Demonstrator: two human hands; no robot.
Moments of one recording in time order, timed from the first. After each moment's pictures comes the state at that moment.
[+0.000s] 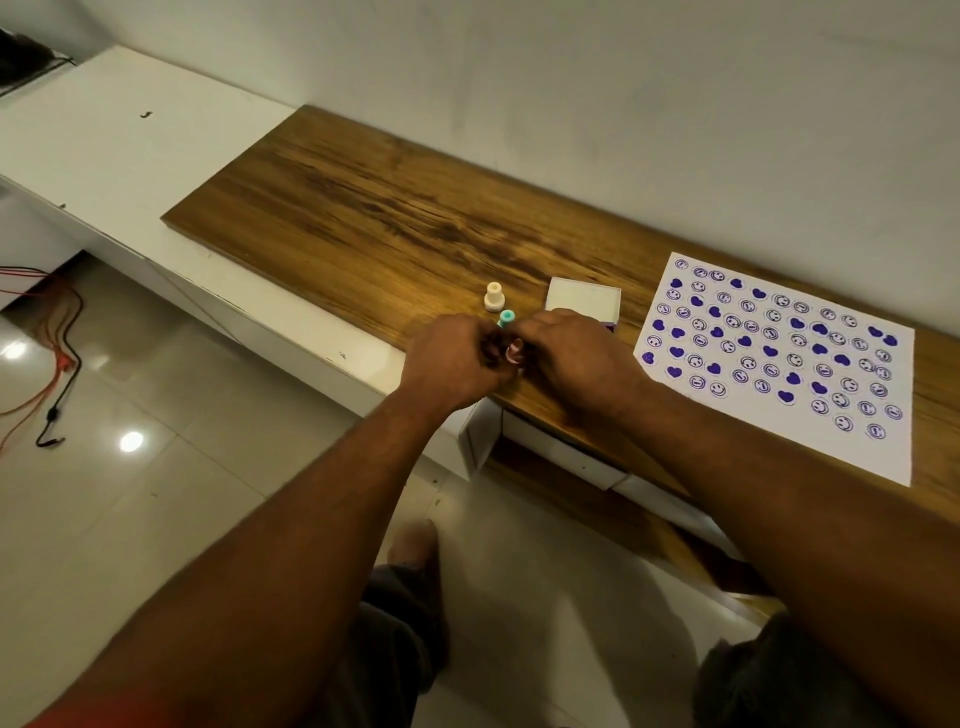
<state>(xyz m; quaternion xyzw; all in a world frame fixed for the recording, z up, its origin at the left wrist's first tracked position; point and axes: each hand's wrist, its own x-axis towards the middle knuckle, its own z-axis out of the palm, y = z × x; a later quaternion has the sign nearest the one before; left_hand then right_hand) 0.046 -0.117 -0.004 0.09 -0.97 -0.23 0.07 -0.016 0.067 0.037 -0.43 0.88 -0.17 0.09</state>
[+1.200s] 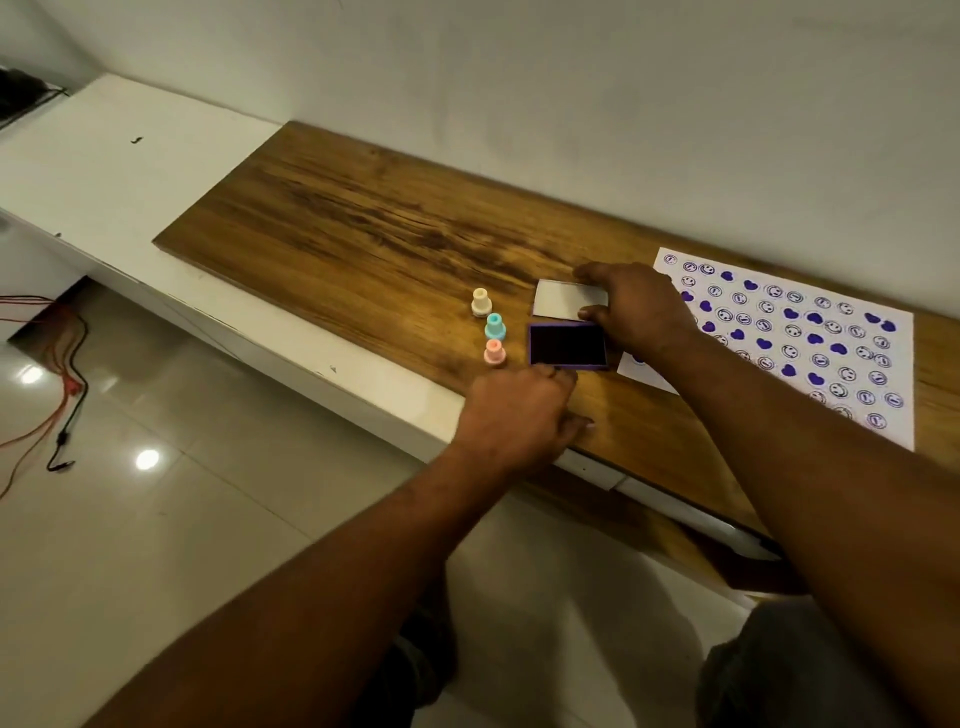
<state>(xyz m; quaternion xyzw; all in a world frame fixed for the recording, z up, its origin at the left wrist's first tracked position) 0.075 -0.022 0.011 -0.07 -0.99 -0.04 0.11 -0.104 0.111 0.028 -0.26 0.95 -0.16 0.08</state>
